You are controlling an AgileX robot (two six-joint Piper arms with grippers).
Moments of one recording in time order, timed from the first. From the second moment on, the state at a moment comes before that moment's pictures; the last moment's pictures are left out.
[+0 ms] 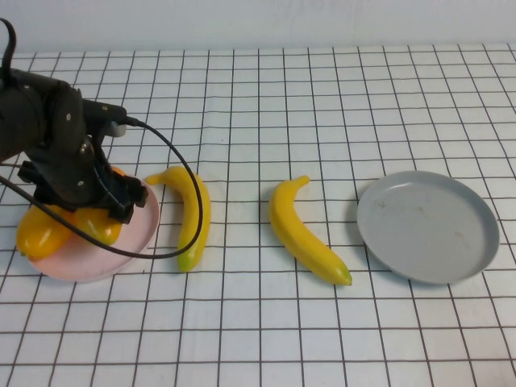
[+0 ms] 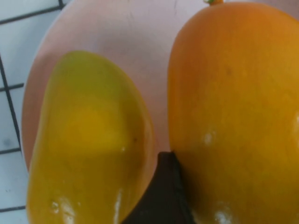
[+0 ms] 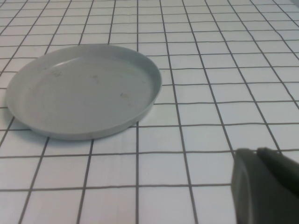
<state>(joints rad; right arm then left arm) -0.02 -0.01 0.03 0.02 0.36 0.02 -0.26 1.80 -1.31 0.15 0.84 -0.06</state>
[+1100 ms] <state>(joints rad) -0.02 -0.01 0.03 0.02 0.36 0.02 -0.28 1.39 -1.24 0.04 0.73 0.01</state>
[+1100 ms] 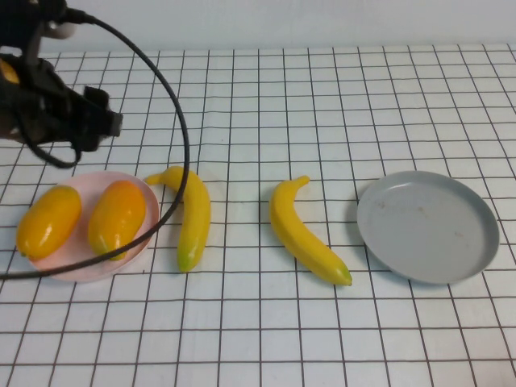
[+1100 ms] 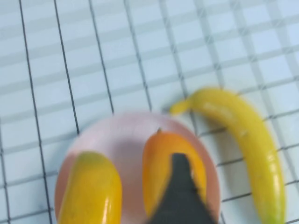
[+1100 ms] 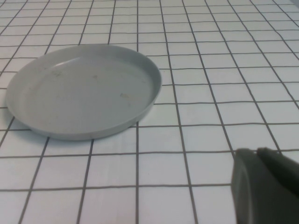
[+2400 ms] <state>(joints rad) -0.02 -0.01 0.03 0.02 0.36 0.02 -0.23 -0.01 -0.02 0.11 0.28 -0.09</state>
